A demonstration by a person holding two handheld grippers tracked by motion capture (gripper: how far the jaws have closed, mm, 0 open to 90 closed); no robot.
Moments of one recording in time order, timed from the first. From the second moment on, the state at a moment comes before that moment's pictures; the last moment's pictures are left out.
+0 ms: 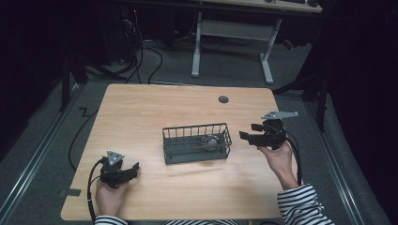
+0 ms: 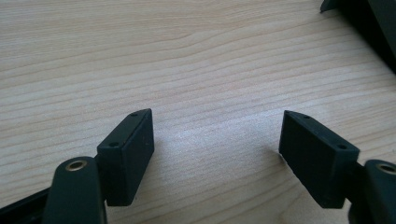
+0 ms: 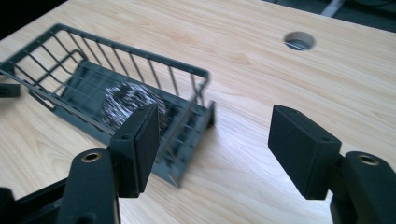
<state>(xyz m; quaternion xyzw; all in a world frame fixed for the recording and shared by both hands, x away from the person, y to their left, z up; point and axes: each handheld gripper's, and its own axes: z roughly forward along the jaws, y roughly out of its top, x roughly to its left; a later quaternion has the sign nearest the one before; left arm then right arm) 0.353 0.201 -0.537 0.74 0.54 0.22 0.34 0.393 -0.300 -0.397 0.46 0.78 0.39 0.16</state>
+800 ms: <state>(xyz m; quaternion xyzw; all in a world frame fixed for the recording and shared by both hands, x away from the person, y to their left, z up) 0.353 0.200 -0.537 0.74 0.53 0.22 0.34 0.360 -0.350 -0.435 0.51 0.74 0.42 0.17</state>
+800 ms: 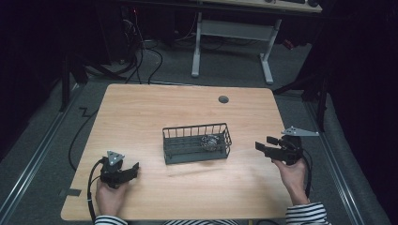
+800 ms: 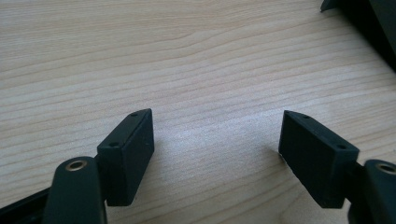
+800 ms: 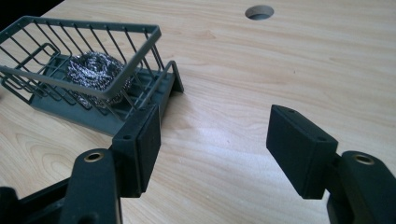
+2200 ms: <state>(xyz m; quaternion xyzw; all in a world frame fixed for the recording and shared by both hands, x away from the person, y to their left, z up) 0.352 0.199 -0.537 0.74 0.53 0.23 0.34 0.343 -0.352 -0.528 0.56 0.72 0.36 0.19</state>
